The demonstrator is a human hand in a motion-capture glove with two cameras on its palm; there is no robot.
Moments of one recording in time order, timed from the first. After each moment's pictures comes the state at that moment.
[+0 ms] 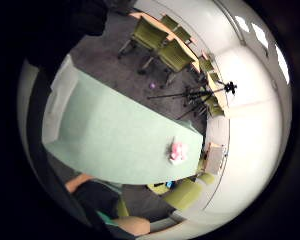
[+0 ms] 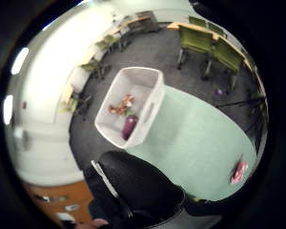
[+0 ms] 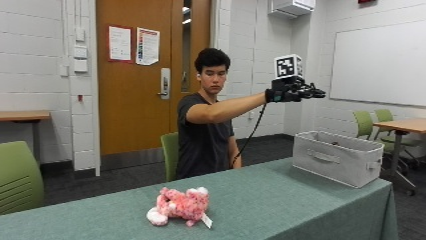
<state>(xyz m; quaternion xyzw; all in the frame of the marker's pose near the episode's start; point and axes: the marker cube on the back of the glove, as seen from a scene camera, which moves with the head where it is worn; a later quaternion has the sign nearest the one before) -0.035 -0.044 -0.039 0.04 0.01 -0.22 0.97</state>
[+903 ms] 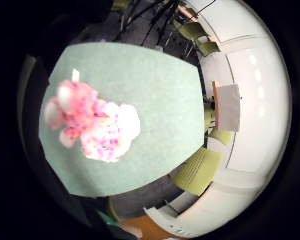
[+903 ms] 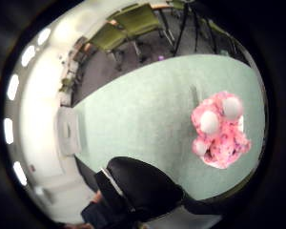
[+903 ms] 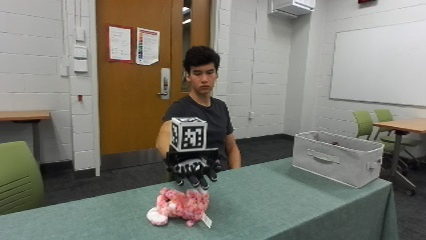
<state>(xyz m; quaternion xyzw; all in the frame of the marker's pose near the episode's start) 0.425 0.019 0.147 -0.05 0.04 0.12 0.99</state>
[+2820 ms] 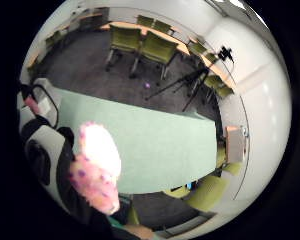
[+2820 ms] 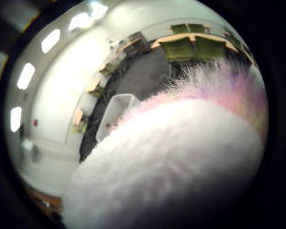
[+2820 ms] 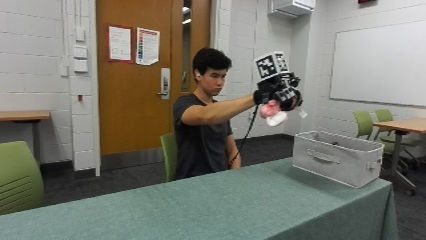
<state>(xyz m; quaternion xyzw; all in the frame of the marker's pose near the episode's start) 0.070 -0.044 -0.040 0.12 -0.05 -0.10 0.99</state>
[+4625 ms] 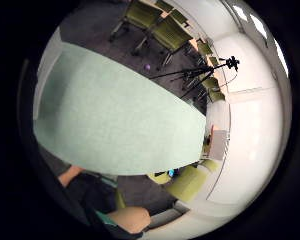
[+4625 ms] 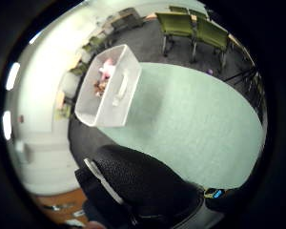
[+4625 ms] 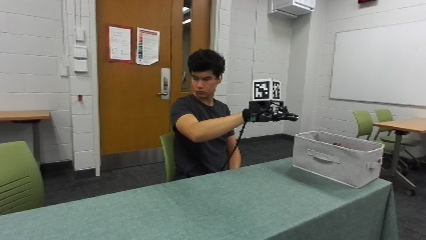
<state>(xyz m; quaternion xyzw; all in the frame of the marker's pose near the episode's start) 0.034 0.018 0.044 0.00 0.05 -0.10 0.99</state>
